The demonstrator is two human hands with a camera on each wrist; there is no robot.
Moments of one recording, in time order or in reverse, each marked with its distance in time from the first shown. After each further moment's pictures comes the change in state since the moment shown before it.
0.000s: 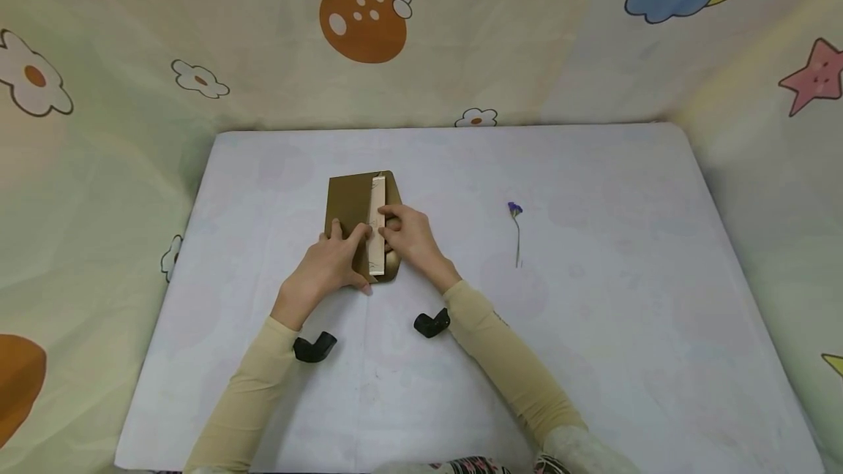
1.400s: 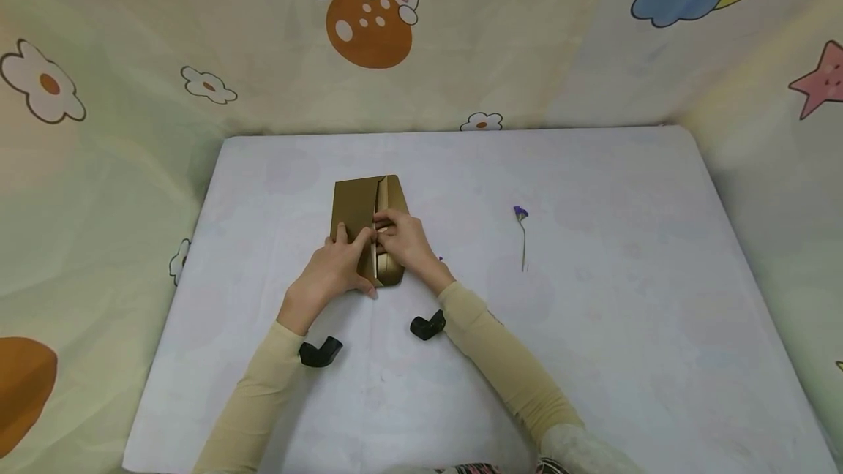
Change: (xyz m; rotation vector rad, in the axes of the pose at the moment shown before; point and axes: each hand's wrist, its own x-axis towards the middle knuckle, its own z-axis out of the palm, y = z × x) left_hand 0.000 0.001 -0.002 -0.004 -0.023 -0.019; right_hand 0.010 0.002 0.018 0.178 -0.061 0.014
